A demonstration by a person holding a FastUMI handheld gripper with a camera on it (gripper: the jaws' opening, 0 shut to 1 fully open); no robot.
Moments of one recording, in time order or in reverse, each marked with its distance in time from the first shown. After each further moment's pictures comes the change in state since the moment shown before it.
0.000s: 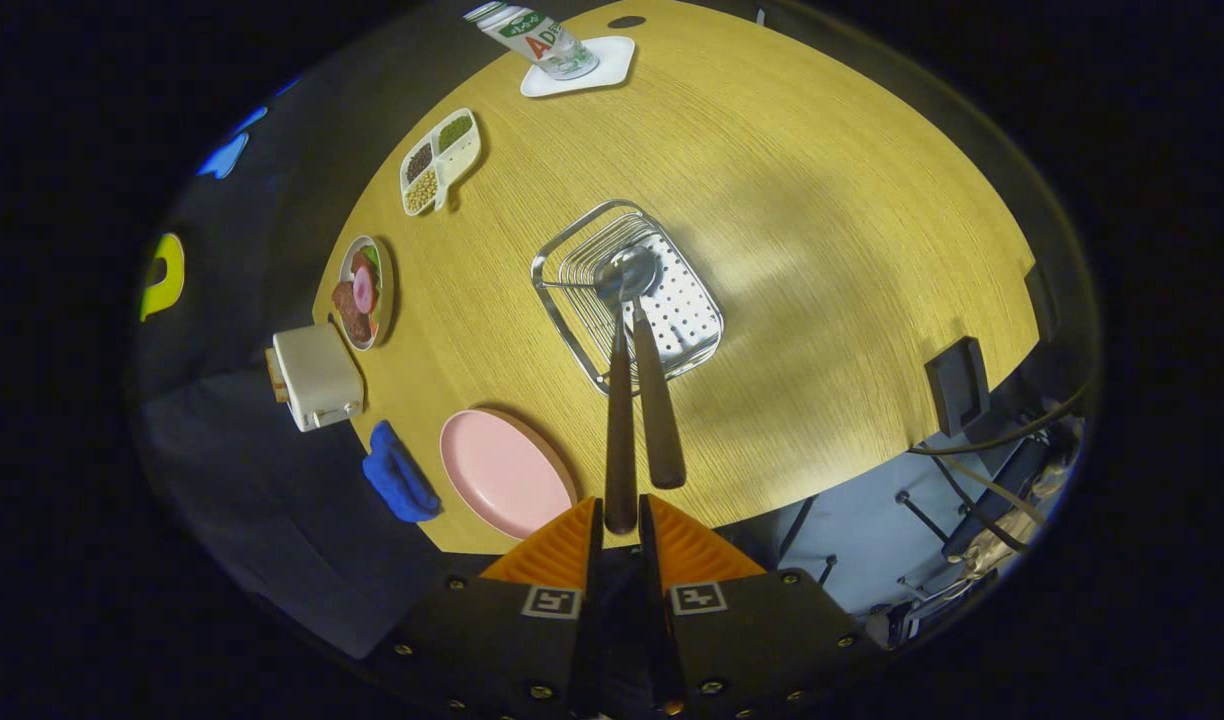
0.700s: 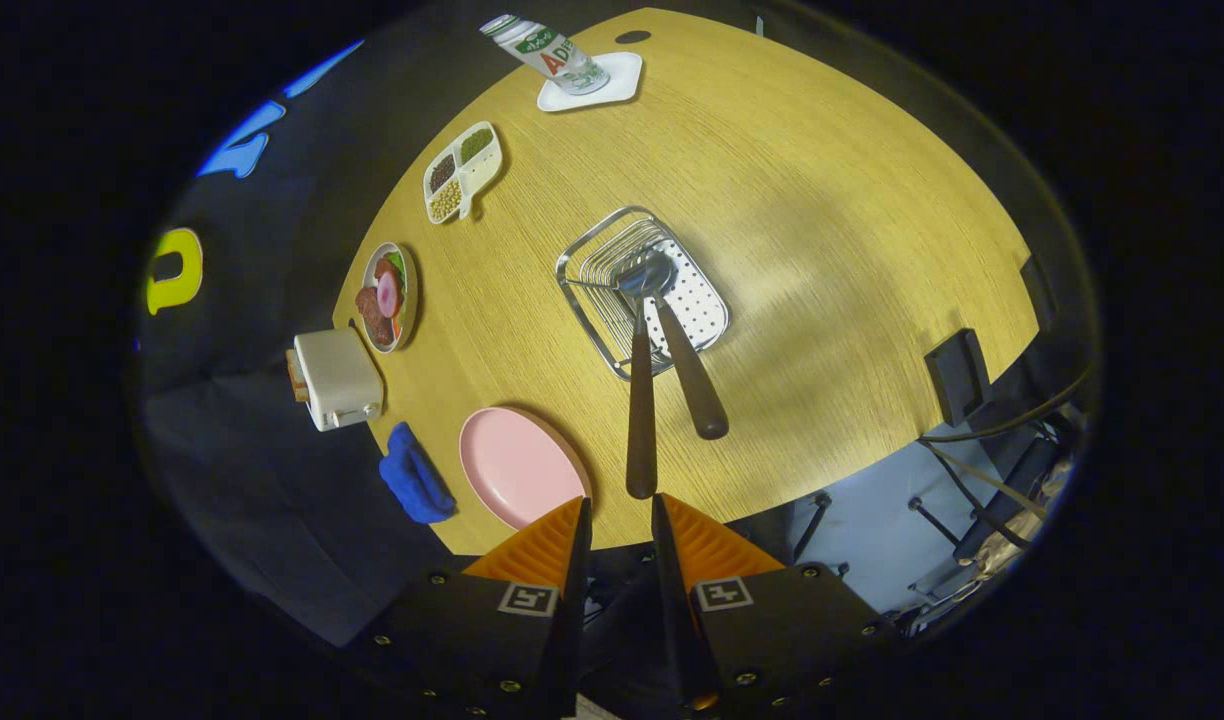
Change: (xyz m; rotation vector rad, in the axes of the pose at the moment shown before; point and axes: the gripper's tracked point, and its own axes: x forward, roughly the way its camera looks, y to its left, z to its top) arm -0.019 0.005 -0.010 -0.031 -0.067 0.027
